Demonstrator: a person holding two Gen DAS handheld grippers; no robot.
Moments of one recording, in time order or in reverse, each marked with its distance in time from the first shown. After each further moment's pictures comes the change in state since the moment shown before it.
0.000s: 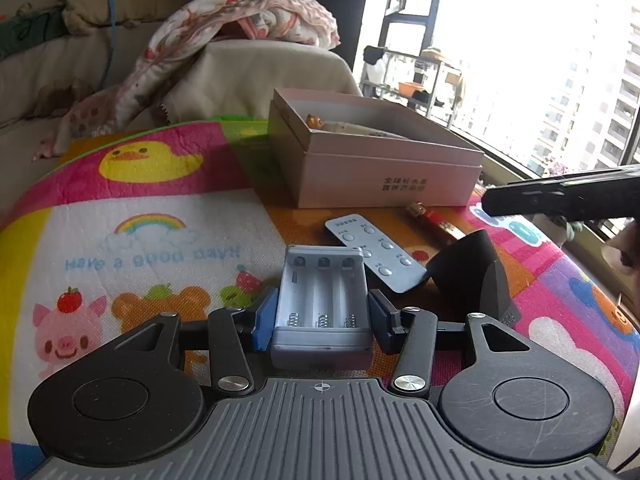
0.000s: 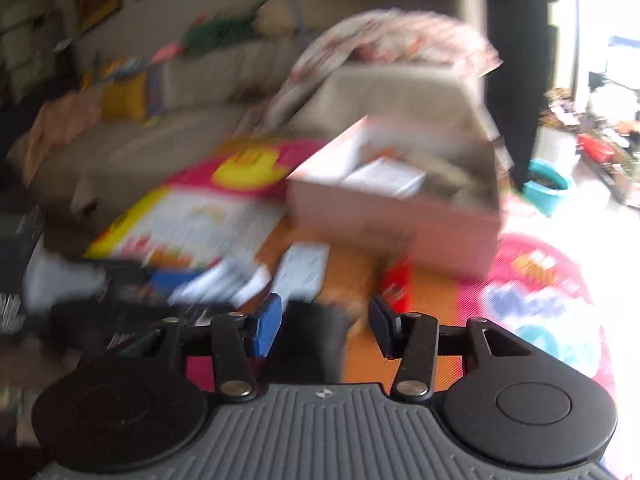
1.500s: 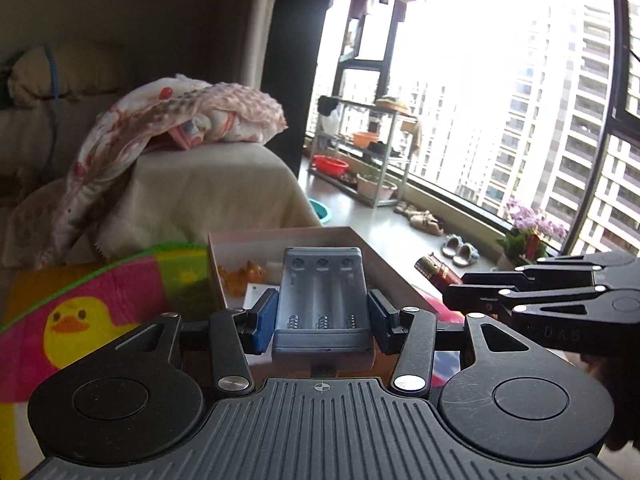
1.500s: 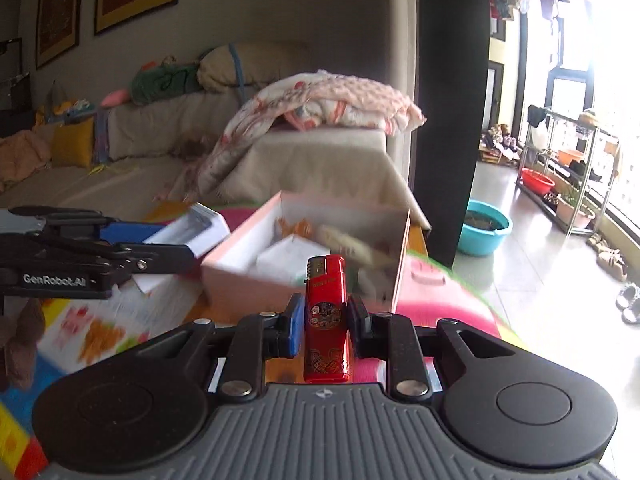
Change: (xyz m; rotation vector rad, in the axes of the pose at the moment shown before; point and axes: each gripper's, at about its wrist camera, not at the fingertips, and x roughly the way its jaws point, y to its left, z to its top) left arm 0.030 -0.026 0.145 0.035 -0.136 -0.124; right arm -0.006 -0.033 0.061 -0.001 -0.116 -0.120
